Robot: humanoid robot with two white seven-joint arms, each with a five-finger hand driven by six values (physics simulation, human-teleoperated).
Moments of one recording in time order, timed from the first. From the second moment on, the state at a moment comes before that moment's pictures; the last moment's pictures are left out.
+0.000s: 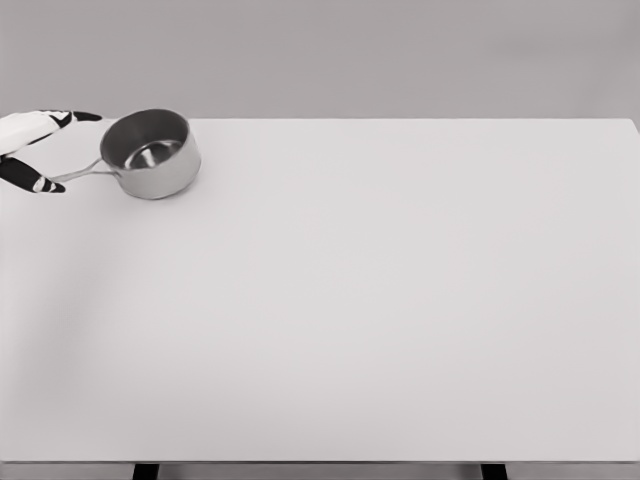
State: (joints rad) left arm -0.80 0.79 -0.61 -0.81 -0.24 -0.61 -0.39; right arm -0.04 0.00 0.15 0.14 0.07 -0.28 0.27
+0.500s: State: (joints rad) left arm -0.80 0.79 -0.58 -0.80 -0.24 -0.61 -0.39; right arm -0.04 0.00 0.15 0.14 0.07 -0.28 0.27
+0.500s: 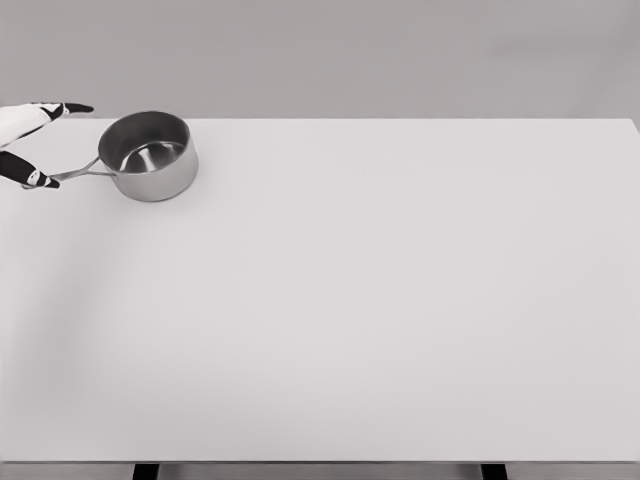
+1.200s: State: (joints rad) left arm -0.82 0.76 -0.55 -0.75 -0.24 -0.61 -0.39; right arm -0.04 0.00 0.15 0.14 0.07 -0.28 0.27
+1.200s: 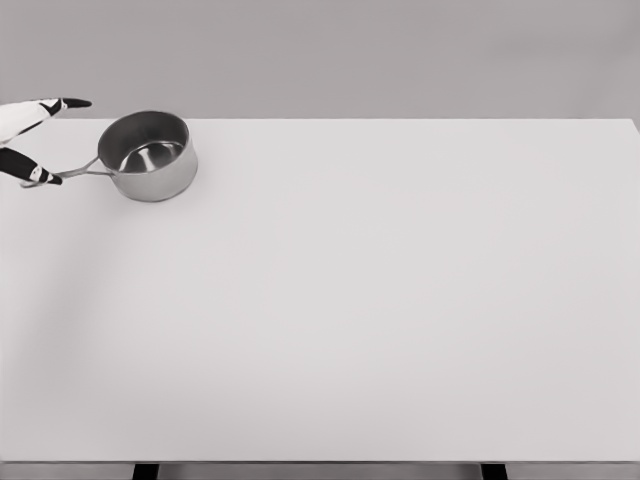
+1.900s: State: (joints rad) left arm -0.82 0.75 -0.54 -0.72 -0.23 -0.61 -0.39; right arm -0.04 0.00 0.15 0.14 0.07 -0.28 0.27
